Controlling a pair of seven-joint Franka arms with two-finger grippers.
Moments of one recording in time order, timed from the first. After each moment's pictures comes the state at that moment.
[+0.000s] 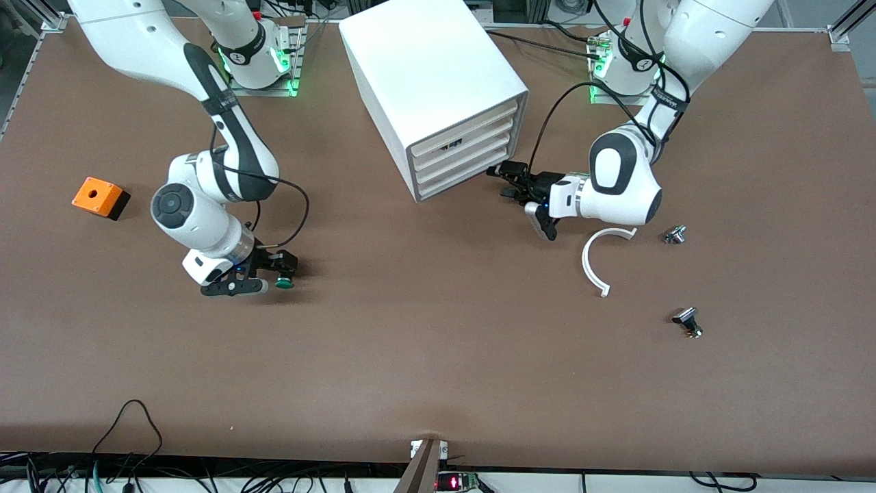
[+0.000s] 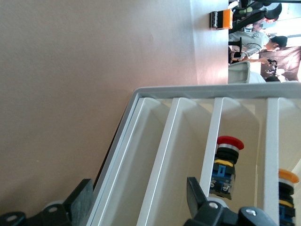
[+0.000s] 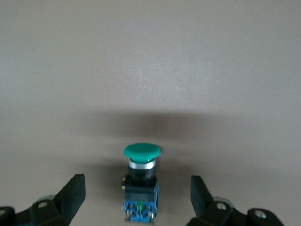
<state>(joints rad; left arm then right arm) -0.05 0.45 -0.37 -2.16 -1.13 2.08 0.90 0.19 0.51 0.05 -1.98 0.07 2.58 0.10</state>
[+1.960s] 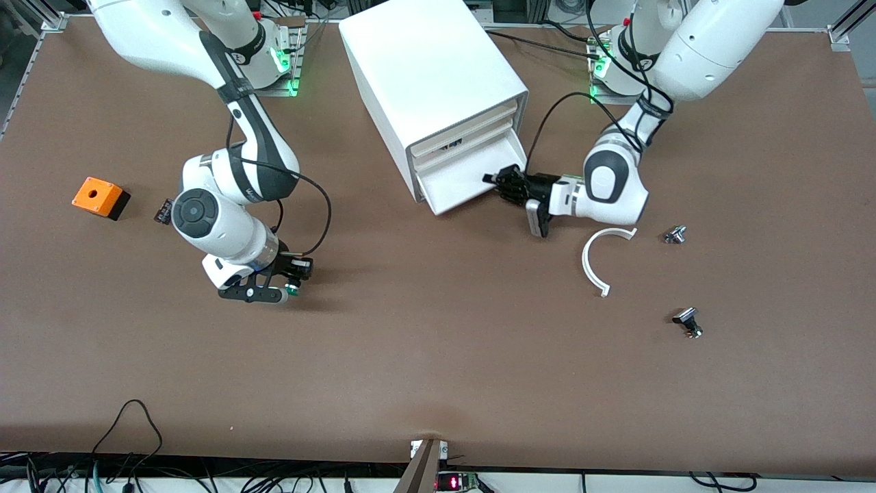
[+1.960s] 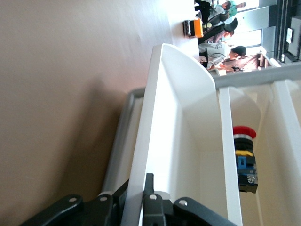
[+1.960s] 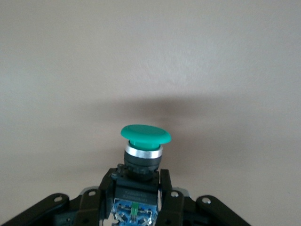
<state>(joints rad) -0.01 0.58 -0.35 -2.15 -1.27 2.06 1.18 0.27 0.50 0.05 -1.72 0.07 2.26 0.37</state>
